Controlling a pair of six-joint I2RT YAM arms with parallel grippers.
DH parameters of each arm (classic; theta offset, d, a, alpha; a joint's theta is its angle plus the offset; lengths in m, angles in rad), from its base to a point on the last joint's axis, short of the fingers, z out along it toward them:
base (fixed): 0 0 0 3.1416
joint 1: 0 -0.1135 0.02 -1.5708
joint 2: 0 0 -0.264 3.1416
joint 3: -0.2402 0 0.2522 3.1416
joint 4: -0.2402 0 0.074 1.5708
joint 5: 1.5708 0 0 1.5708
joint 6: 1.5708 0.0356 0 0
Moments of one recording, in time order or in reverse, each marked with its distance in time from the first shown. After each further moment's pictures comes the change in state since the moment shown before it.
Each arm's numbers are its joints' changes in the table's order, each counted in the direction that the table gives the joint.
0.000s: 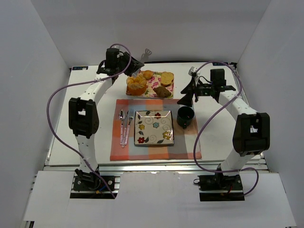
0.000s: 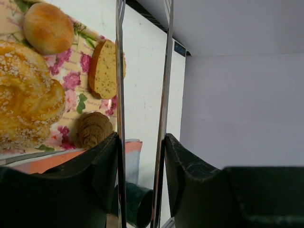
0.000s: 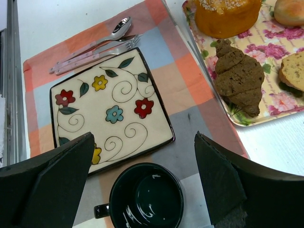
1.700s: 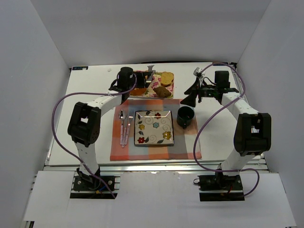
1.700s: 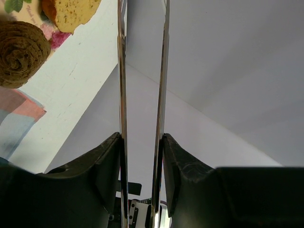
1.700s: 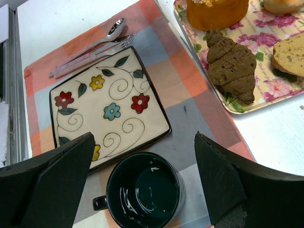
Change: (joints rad) left arm 0.160 0.130 0.433 0.359 -0.217 -0.899; right arm 0.058 0.002 0.050 0.068 -0.032 0.054
